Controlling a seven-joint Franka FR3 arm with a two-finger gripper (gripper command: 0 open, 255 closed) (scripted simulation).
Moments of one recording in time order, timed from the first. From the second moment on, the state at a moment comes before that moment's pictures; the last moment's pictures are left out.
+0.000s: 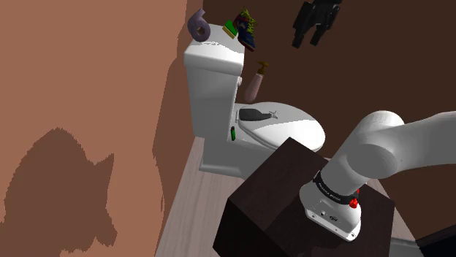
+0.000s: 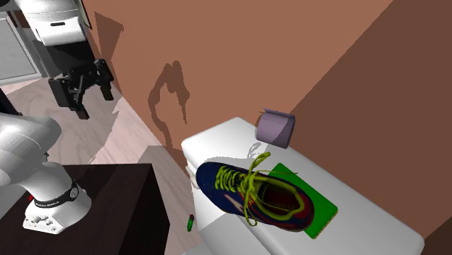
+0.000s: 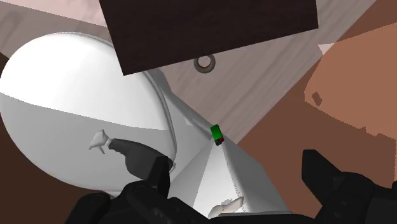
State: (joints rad) arm -0.01 -0.82 -0.04 -2.26 -0.05 1.48 0.14
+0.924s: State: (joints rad) arm -0.04 -0.50 -0.19 -2.11 0.05 1.81 0.14
